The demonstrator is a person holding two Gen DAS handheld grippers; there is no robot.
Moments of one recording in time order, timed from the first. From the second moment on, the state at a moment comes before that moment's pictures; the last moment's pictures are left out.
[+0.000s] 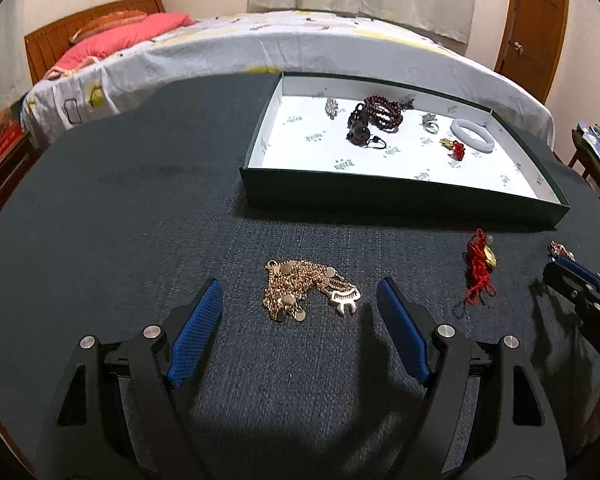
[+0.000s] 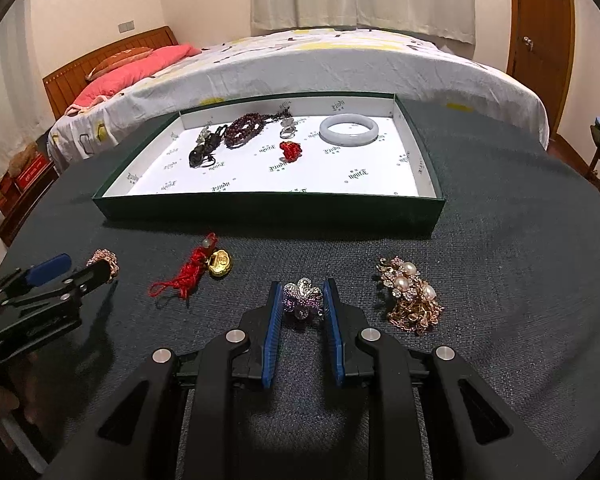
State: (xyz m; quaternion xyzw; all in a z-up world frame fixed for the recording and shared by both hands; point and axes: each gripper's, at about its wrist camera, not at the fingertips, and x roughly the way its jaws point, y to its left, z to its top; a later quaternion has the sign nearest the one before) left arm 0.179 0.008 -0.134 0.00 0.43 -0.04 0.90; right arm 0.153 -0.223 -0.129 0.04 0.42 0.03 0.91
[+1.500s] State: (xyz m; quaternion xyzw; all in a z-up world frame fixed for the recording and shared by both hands) left arm 0.168 0.014 -0.102 -0.02 0.40 -0.09 0.91; right arm 0.151 -0.222 -0.131 0.05 0.41 0.04 0.91
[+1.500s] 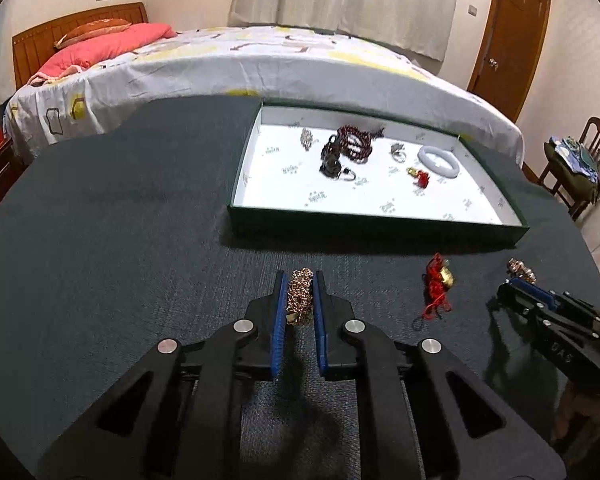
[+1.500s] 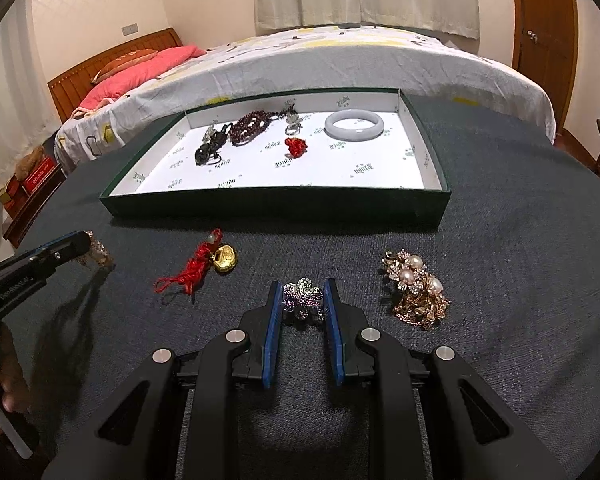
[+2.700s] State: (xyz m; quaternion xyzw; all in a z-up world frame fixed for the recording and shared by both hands) left arm 0.201 -0.021 -0.028 -0.03 0.31 -0.13 0.94; right arm 0.182 -0.235 -0.051 0.04 0.32 0.04 0.95
